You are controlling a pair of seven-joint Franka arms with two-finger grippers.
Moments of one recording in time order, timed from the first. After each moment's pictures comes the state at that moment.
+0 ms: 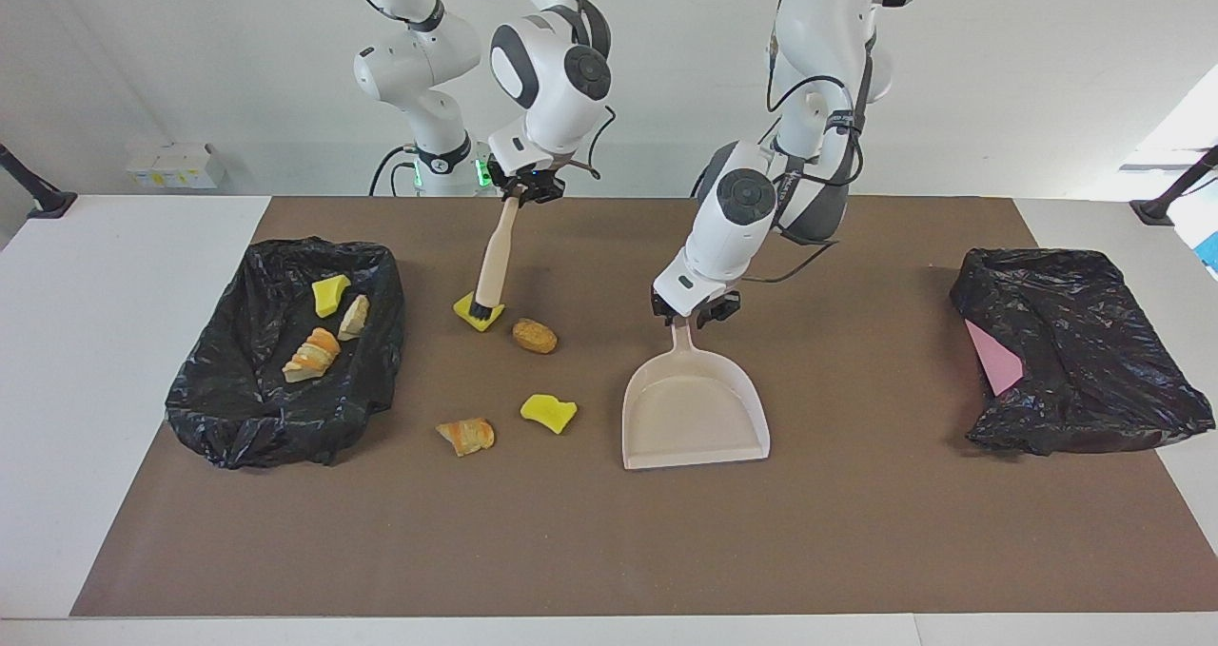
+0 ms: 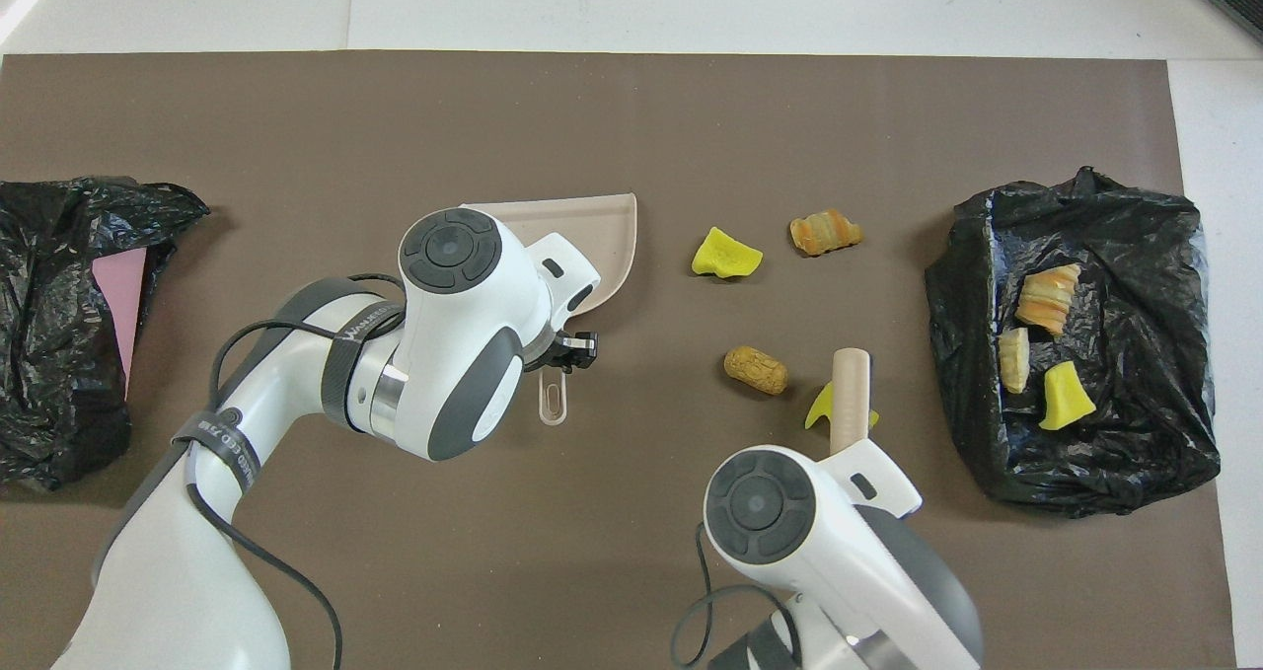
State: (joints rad) left arm -0.55 0.30 -0.02 -1.85 -0.17 2.07 -0.37; right arm 0.54 -0.15 0.06 -2.24 -0.18 1.62 0.88
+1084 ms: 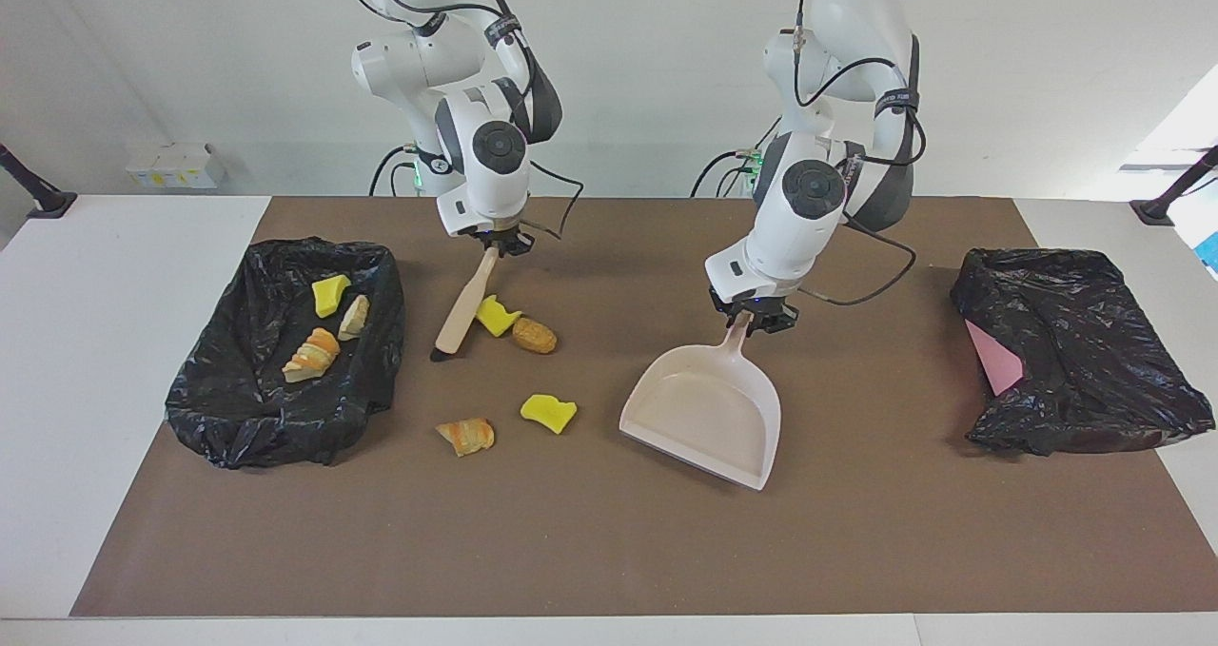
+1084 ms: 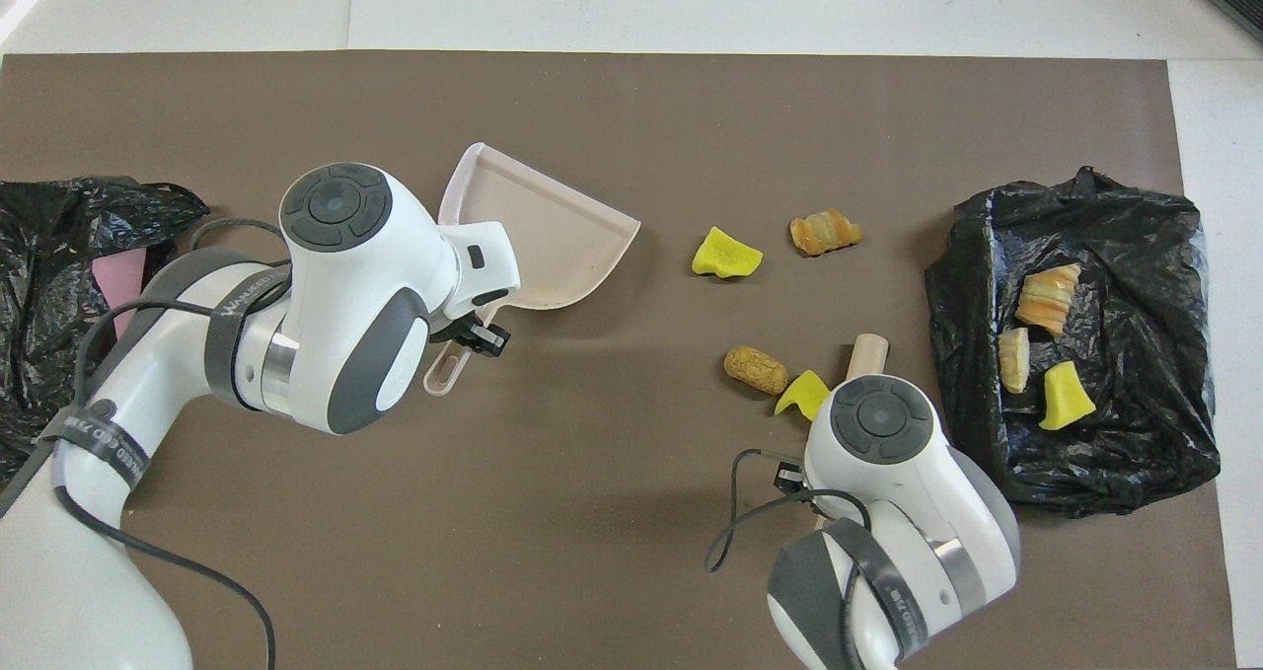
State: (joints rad) left arm -0.47 0.23 0.04 -1.85 -0.08 1.98 0.20; right arm 0.38 -0.06 0.07 -2.35 0.01 1.96 0.82
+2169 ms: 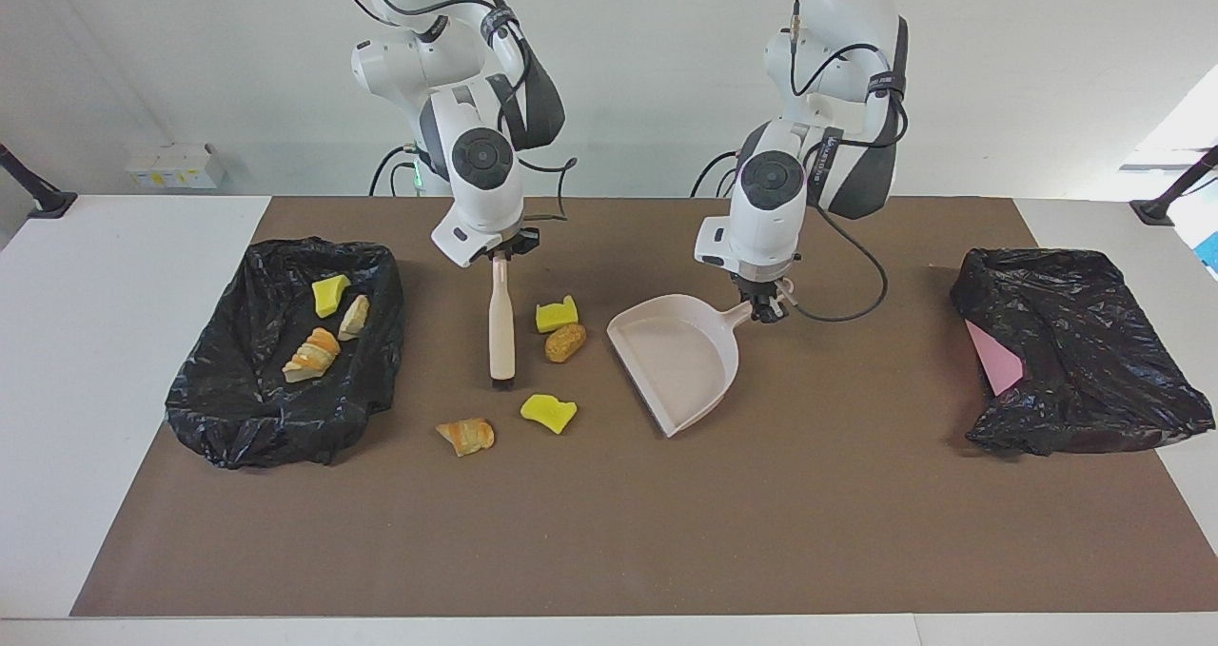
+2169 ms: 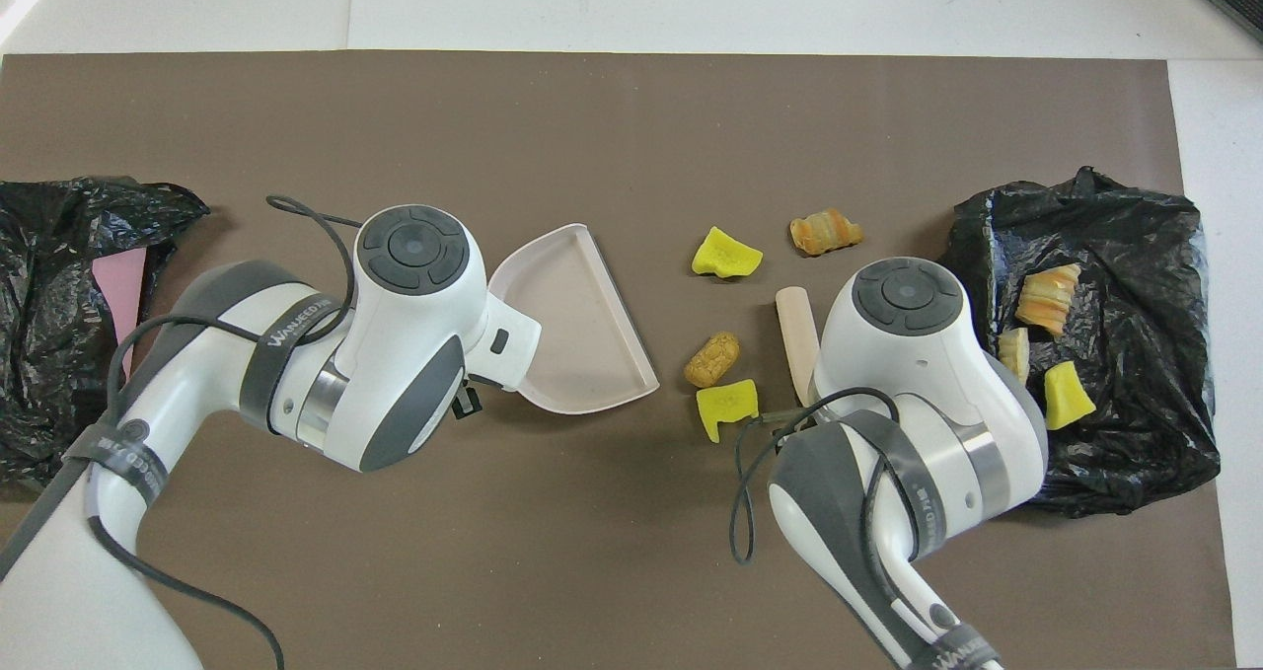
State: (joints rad) left arm -0.55 0.20 0.03 -1.90 0.08 1.88 0.67; right arm 0.33 0.05 0.06 -2.09 0.03 1.74 0.30
